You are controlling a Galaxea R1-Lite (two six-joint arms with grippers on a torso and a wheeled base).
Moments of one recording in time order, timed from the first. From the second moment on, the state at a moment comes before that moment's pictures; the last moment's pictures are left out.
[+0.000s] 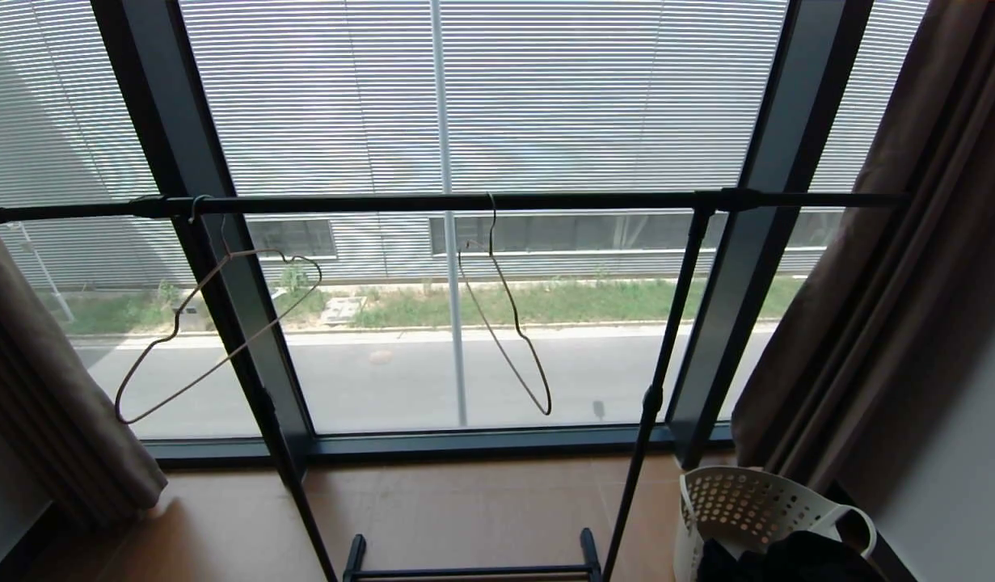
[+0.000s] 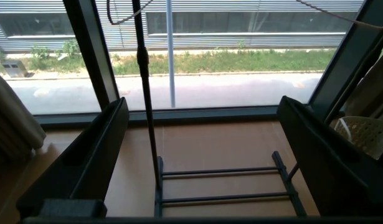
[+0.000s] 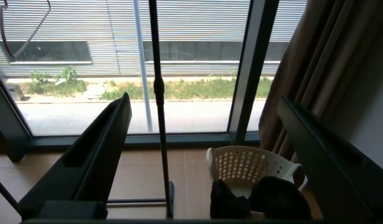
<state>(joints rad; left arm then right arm) 0.00 0.00 -0.06 0.14 -0.03 0.00 0.00 0.00 0.00 -0.01 -0.04 0.03</state>
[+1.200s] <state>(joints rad) 0.00 0.00 -0.06 0.14 -0.03 0.01 0.00 0.00 0.00 -0.01 -0.04 0.03</state>
